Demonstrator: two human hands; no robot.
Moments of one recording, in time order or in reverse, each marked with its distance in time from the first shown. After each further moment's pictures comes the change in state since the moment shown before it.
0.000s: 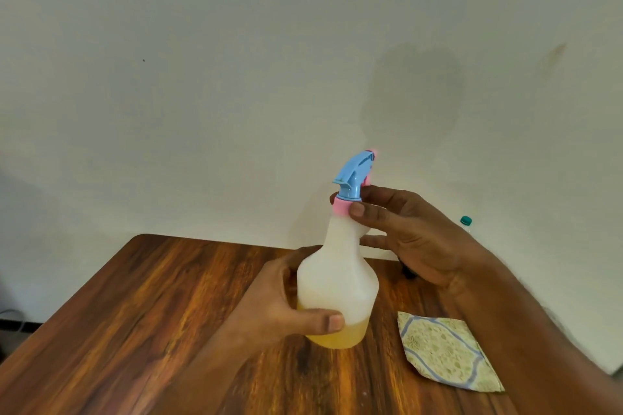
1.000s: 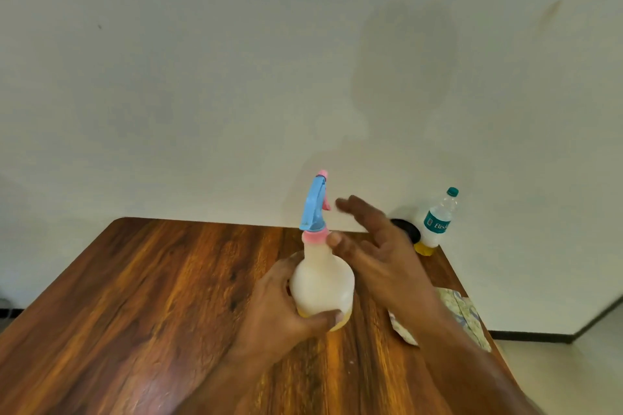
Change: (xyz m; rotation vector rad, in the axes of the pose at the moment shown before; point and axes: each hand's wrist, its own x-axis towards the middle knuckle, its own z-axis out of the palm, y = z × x) left_hand 0.006 -0.081 0.041 0.418 0.317 -0.039; right_hand -0.019 0.088 0.013 -0.194 0.336 -0.145
